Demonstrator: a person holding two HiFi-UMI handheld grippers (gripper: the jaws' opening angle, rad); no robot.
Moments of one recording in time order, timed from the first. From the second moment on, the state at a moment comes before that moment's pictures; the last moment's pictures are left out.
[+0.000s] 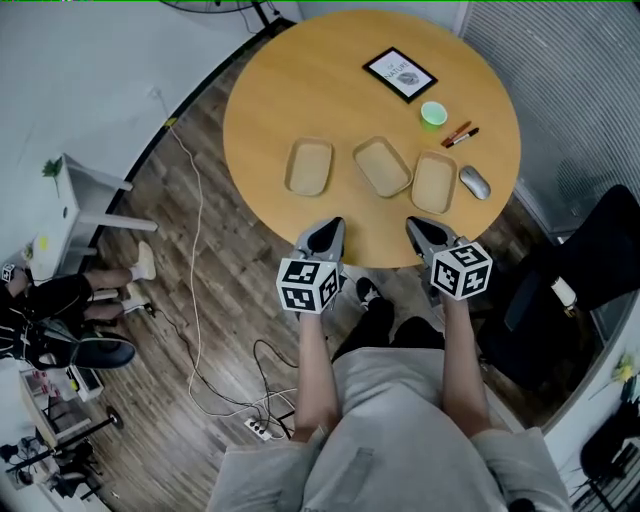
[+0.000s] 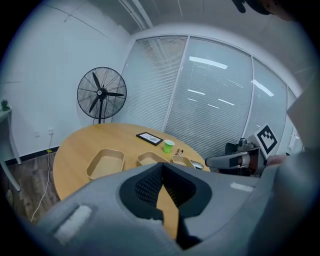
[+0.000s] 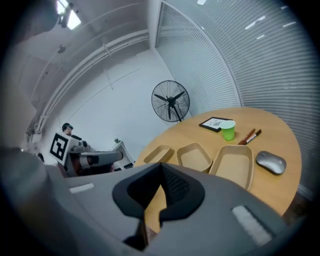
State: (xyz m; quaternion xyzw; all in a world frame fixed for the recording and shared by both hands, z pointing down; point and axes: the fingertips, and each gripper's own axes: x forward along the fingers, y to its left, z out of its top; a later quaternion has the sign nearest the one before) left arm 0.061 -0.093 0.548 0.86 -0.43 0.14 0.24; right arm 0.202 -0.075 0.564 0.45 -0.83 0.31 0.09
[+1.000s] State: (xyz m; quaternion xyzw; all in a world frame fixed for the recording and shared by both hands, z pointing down) left arm 0.072 -0.126 0.580 0.84 -0.46 0.15 0.25; right arm 0.182 -0.142 0.680 0.05 -0.83 -0.08 0.56
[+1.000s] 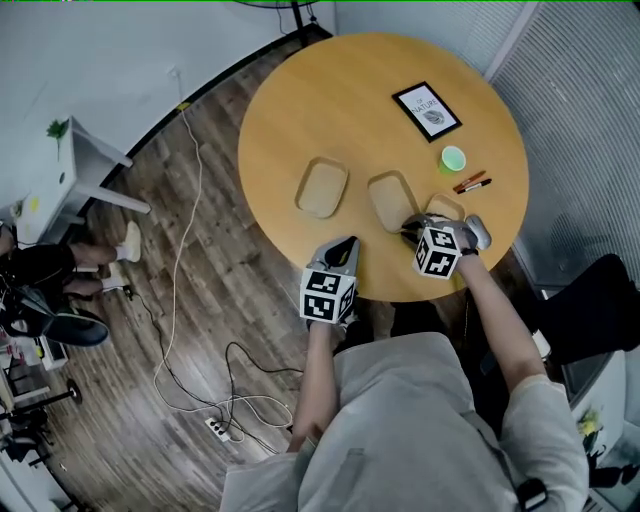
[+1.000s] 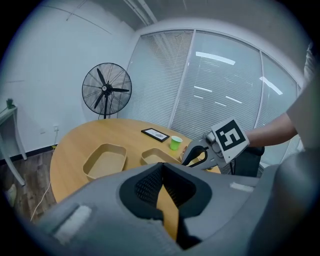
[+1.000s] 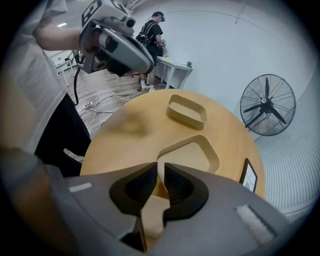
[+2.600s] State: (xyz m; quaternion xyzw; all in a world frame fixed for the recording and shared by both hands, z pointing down) left arm -0.023 -0.068 0.577 0.82 -0.49 0.14 0.27; right arm 0.101 -0.171 0.664 0.13 -0.78 -0.13 0.60
